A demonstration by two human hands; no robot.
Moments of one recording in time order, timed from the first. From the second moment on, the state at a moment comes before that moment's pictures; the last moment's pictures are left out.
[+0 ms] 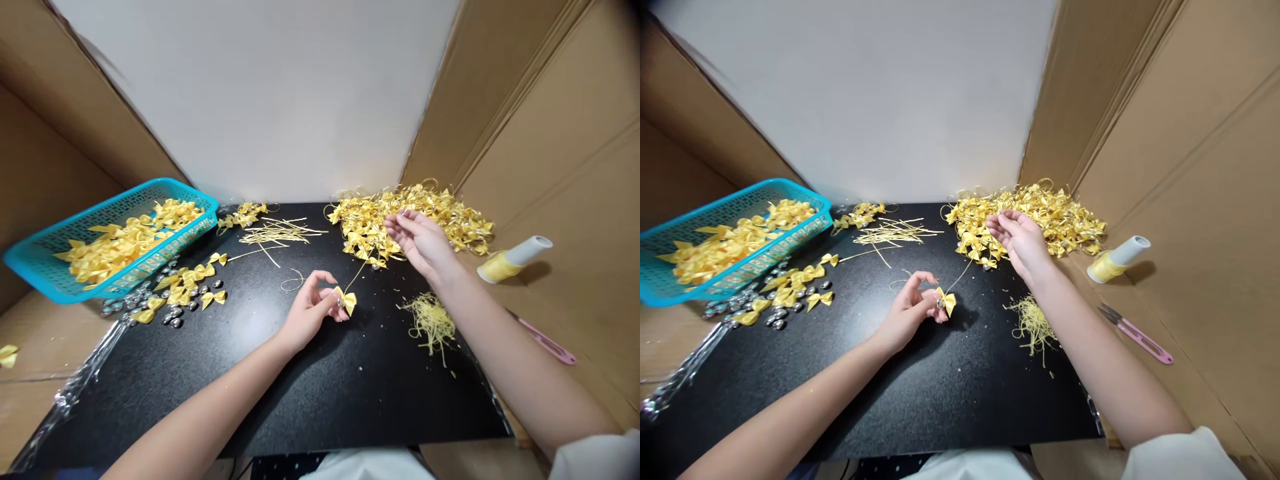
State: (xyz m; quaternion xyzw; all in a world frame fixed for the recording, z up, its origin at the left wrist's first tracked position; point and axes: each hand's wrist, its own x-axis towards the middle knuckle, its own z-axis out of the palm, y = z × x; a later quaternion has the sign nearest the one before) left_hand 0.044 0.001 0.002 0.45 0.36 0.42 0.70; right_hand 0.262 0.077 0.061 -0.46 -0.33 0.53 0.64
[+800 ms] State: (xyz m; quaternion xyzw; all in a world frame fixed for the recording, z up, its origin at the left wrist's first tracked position) left_hand 0.041 -0.006 0.004 0.49 0.28 0.44 0.69; right_hand 0.273 0.078 0.079 -0.45 -0.36 0.51 0.65
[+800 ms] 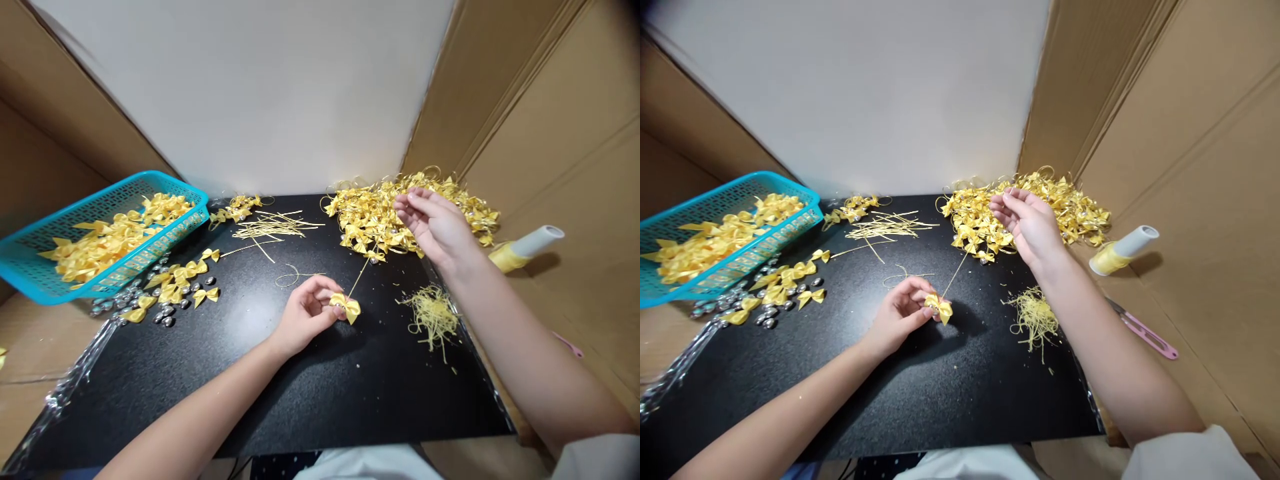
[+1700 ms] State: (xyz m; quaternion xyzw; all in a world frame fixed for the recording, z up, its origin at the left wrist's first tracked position) left_hand 0.048 -0.057 0.033 0.94 0.32 -0.08 -0.04; right_hand 0.211 0.088 0.071 -0.55 -0.42 0.54 0.47
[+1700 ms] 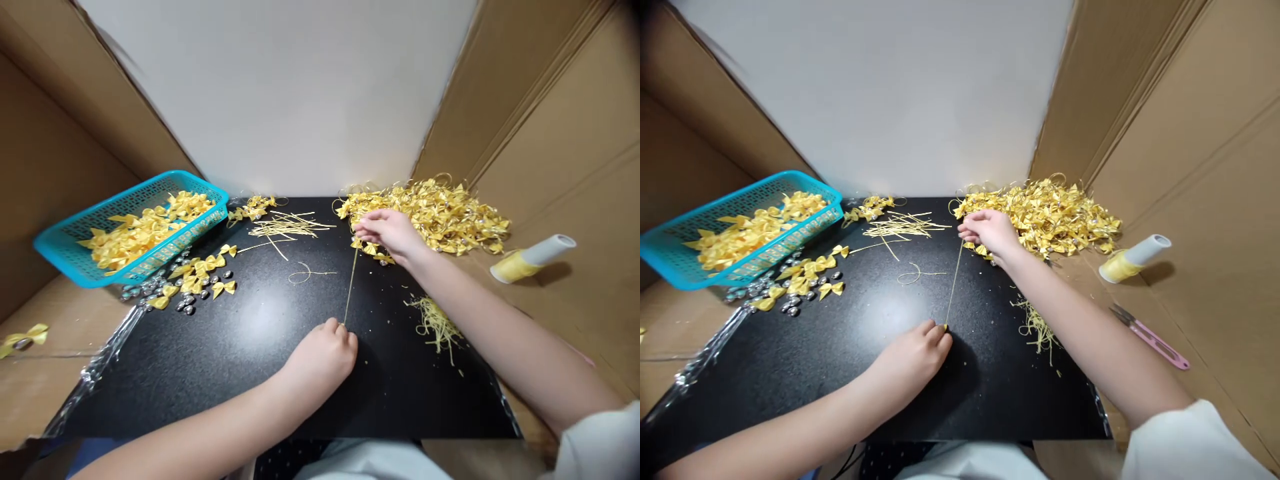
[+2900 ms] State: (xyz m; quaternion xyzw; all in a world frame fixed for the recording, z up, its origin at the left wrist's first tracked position) left_hand -0.063 0.082 0.017 0.80 0.59 0.05 -0.03; right_hand 0.192 0.063 0.028 -0.55 -0.67 0.34 0.37
